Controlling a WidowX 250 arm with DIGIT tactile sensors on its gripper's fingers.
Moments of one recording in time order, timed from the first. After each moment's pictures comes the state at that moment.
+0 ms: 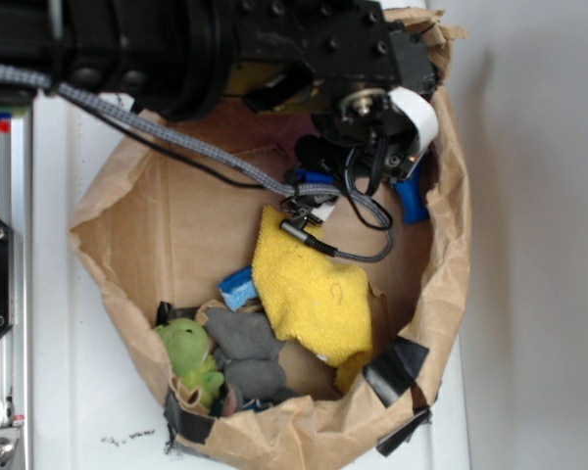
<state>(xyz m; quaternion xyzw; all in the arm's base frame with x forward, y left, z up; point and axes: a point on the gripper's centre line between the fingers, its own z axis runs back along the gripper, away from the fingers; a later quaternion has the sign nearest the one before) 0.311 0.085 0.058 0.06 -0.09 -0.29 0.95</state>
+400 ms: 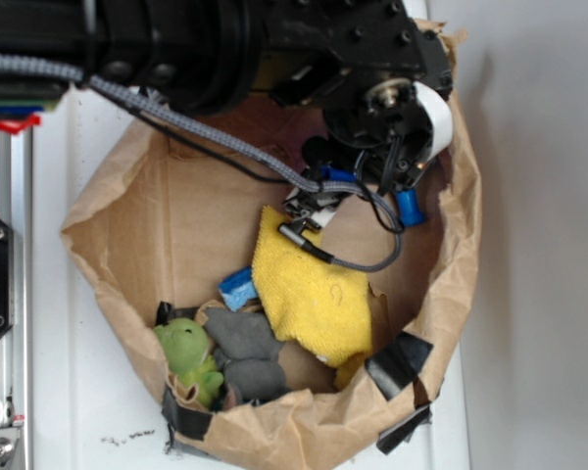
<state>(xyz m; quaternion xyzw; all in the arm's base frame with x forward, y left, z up) 0.310 0.075 0.057 0.01 -0.07 -0.33 0.94</state>
